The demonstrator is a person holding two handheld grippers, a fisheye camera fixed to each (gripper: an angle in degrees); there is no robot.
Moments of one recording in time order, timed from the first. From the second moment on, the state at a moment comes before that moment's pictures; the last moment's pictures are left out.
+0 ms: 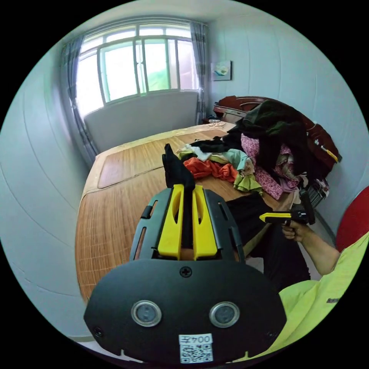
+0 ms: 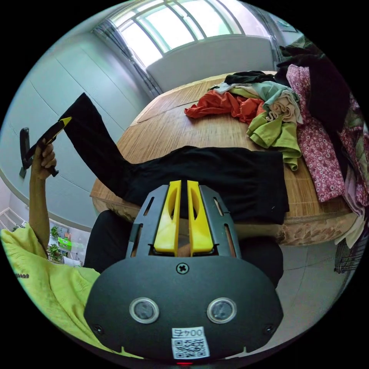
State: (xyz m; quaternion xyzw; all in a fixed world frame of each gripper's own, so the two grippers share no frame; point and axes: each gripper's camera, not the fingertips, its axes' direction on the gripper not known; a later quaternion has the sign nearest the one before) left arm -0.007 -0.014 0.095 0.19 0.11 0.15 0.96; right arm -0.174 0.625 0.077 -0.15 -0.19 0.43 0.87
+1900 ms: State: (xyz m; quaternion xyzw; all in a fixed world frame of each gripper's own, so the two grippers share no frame) left arm 0.061 0.075 0.206 0.02 0.01 0.09 1.00; right arm -0.234 0.482 0.238 -0.33 -0.11 0.29 0.89
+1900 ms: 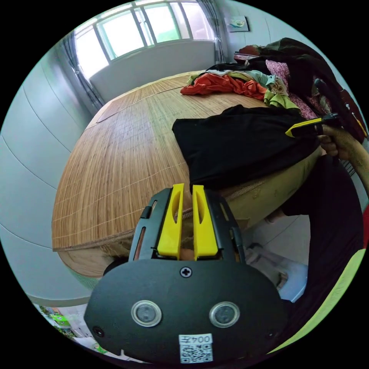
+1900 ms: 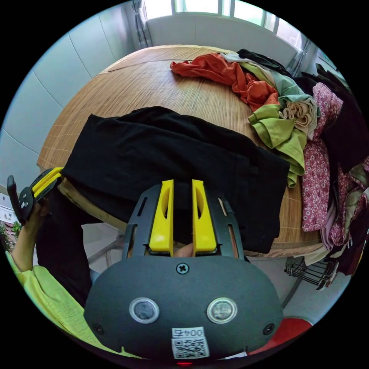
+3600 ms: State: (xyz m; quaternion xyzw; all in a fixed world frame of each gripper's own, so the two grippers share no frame) left arm 0.092 0.020 0.222 0.05 0.09 0.13 0.99; right arm -0.140 0.545 0.176 -0.31 -0.11 0.22 0.92
